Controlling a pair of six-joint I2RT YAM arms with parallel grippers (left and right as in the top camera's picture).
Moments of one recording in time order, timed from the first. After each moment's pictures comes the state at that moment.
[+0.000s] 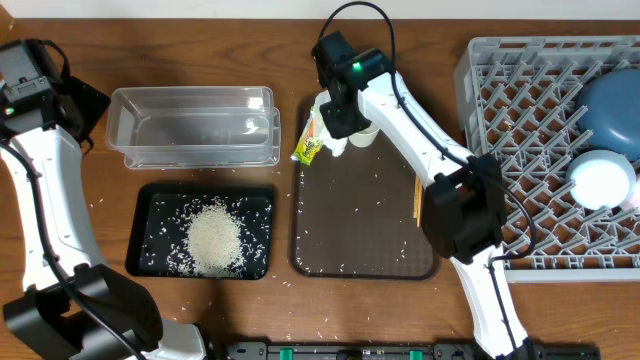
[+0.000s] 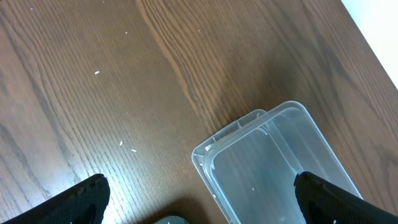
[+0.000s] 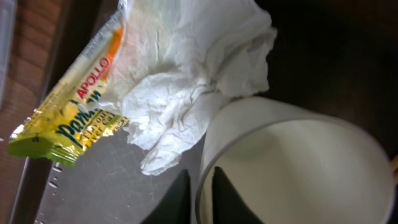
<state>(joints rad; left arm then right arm) 0.42 1.66 1.56 -0.89 -0.22 -0.61 0.55 2.38 2.20 -1.19 0.06 0.16</state>
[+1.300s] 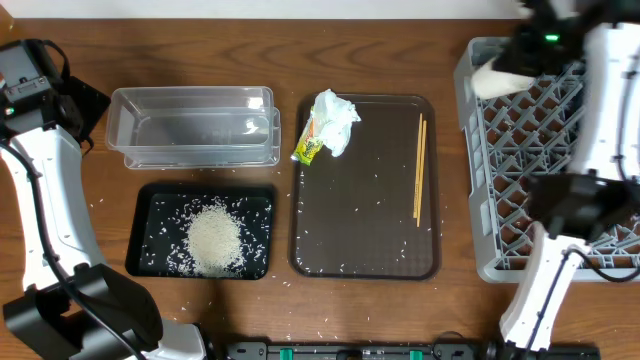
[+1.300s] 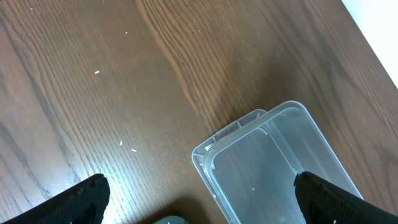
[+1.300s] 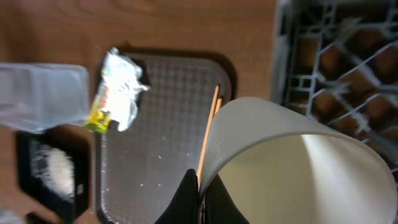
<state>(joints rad) 0.42 1.66 1.56 -0.89 -0.22 -0.61 -0.19 2.37 2.74 -1.69 -0.54 -0.12</state>
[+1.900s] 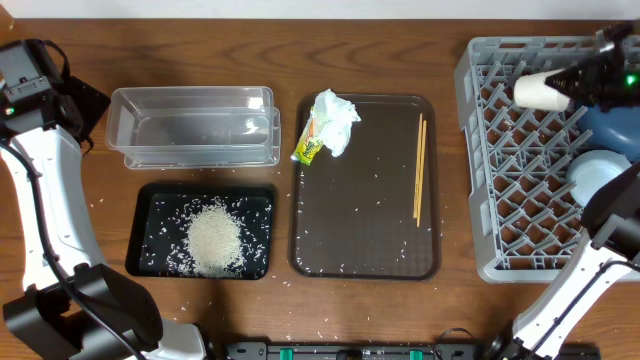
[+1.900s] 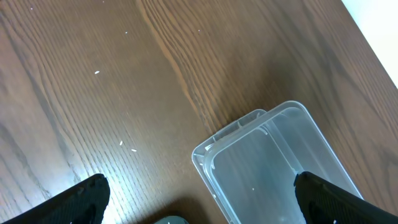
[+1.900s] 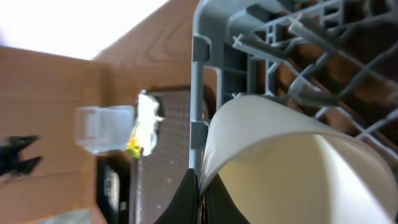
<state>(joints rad) 0.42 1.66 1.56 -0.89 -0.22 -0.61 -0.52 2.37 2.27 -1.38 -1.00 -0.27</state>
